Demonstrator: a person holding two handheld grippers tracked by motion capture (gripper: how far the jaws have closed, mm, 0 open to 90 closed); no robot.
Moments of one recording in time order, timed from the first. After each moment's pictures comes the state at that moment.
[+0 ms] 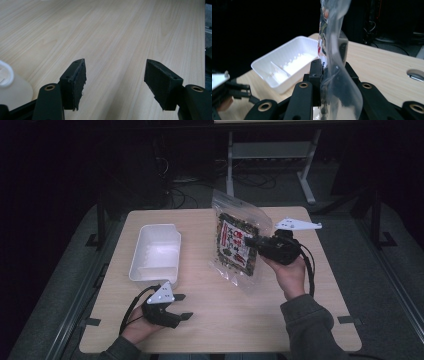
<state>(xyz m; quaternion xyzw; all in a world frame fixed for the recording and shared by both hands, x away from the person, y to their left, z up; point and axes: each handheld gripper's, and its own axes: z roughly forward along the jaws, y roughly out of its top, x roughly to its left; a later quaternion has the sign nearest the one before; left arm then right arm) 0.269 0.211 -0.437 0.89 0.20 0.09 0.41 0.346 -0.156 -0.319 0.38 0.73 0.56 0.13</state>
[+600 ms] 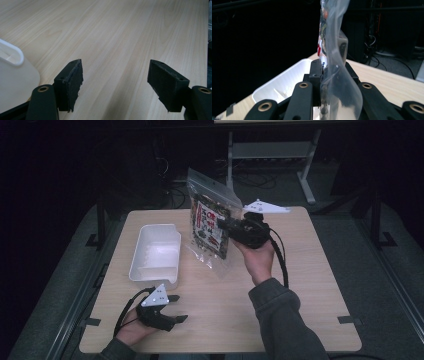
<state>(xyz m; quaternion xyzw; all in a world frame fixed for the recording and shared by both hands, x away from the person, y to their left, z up) 0.264 0.223 -0.441 0.89 0.20 0.09 0.40 0.369 -0.083 -0.287 0.37 0.70 0.59 0.16</state>
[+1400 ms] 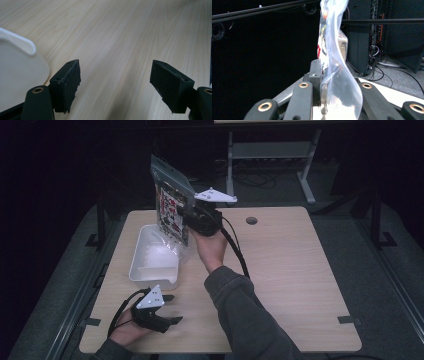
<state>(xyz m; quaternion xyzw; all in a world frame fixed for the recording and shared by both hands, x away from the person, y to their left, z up) 0.263 0.236 -0.437 0.89 0.20 0.11 0.39 0.398 0.022 -0.276 0.37 0.68 0.60 0.18</state>
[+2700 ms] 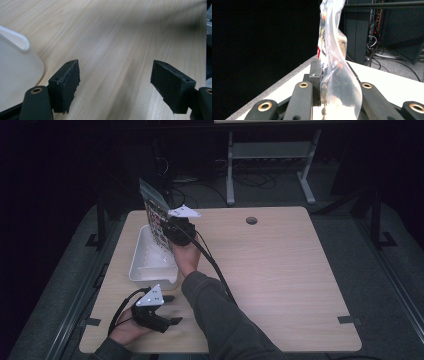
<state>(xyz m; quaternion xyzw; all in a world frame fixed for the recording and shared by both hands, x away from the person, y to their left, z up) 0.267 0.236 -0.443 0.89 0.20 0.08 0.40 0.434 0.094 -0.355 0.39 0.70 0.57 0.19</state>
